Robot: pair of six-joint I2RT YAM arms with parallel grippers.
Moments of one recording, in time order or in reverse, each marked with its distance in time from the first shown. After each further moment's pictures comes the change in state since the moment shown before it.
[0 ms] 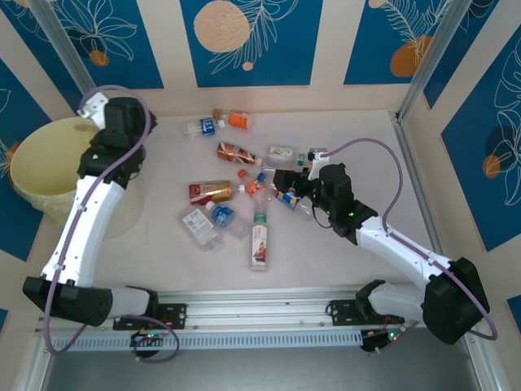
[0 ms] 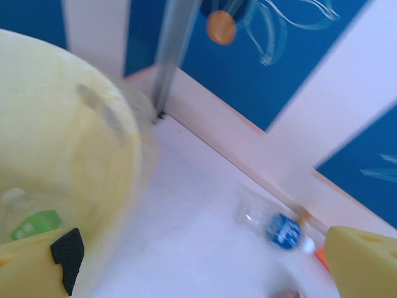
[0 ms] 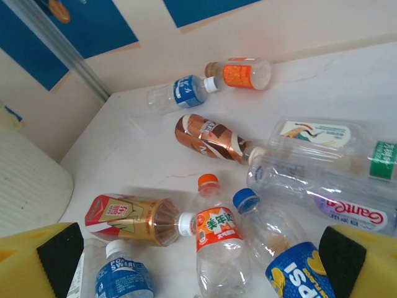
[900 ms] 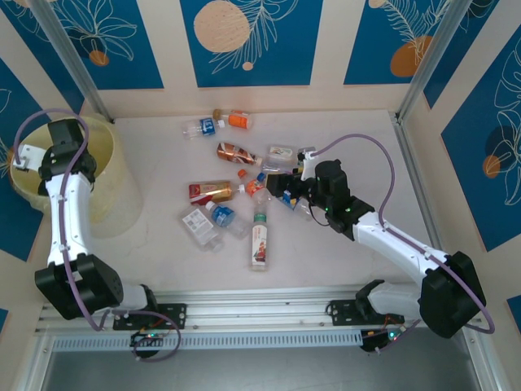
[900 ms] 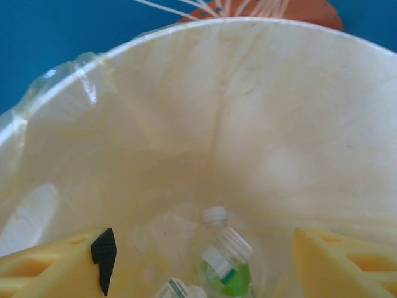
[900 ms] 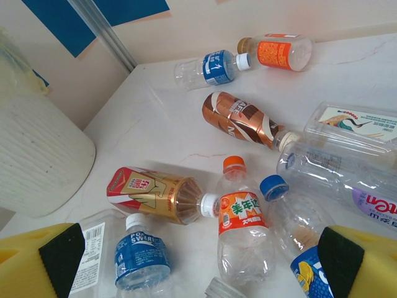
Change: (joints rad) left arm 0.592 0.056 -0.129 -0.135 -0.042 -0.243; right arm 0.023 0.047 0.049 -0.024 -0.139 -0.087
